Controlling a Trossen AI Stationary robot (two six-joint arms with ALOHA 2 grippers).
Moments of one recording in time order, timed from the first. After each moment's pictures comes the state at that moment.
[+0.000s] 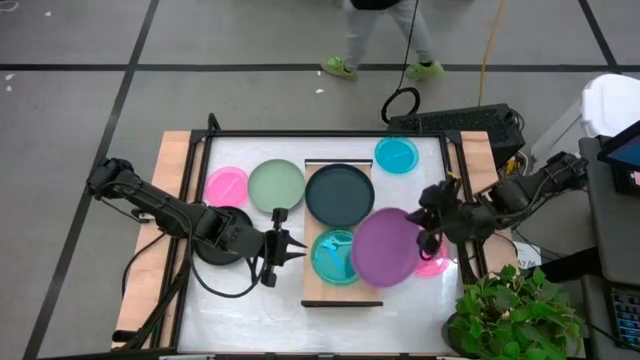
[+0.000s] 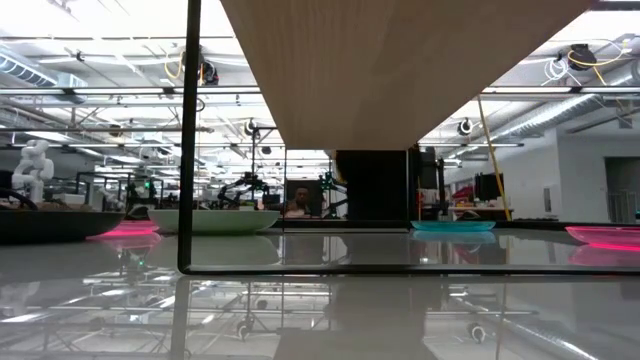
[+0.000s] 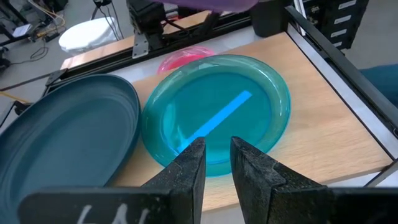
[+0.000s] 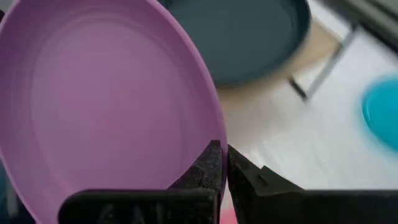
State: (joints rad) left arm -0.41 1.35 1.04 -0.20 -0.31 0.11; right arm 0.46 1.03 1.21 -1.12 0.48 0.85
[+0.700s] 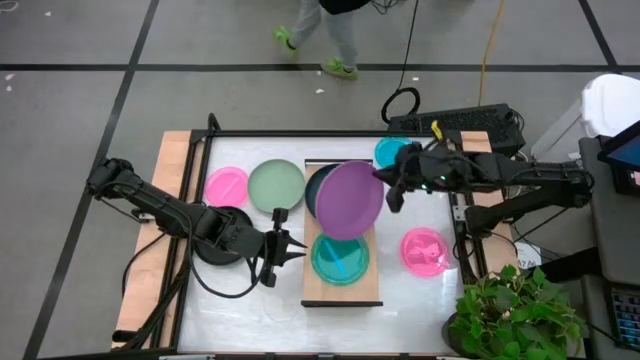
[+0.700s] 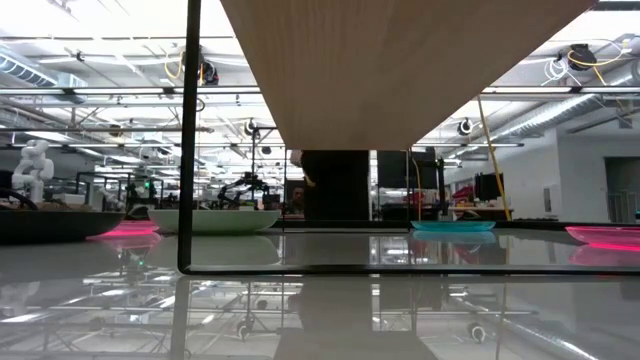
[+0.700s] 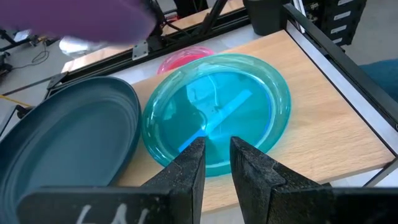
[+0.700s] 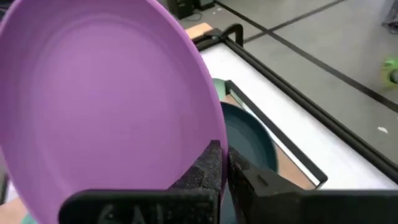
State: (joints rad) left arm -0.41 1.35 1.04 -0.21 -0.31 0.13; right arm 0.01 1.09 1.21 -0.65 0.33 0.39
